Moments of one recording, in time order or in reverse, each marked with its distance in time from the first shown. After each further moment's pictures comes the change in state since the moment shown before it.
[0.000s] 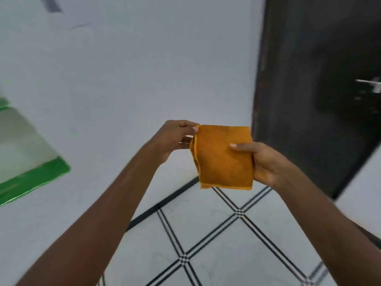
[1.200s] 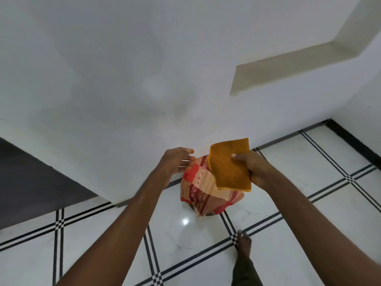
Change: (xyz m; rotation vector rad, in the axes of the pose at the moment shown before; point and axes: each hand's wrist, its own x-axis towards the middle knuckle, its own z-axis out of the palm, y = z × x) left_hand 0.077 0.091 1.016 0.089 -1.258 -0.164; right_hand -0.382 0.058 -0.774 0.498 1.435 0.031
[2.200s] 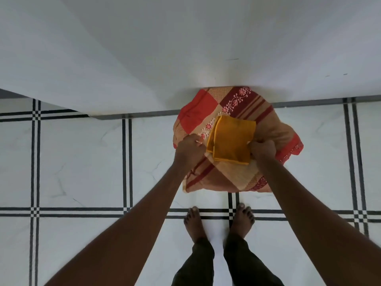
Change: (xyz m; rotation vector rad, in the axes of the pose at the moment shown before) left_hand 0.352 -0.348 0.101 0.425 0.375 -0.392; right_hand 0.543 0.293 -0.038 -0.445 0.190 0.290
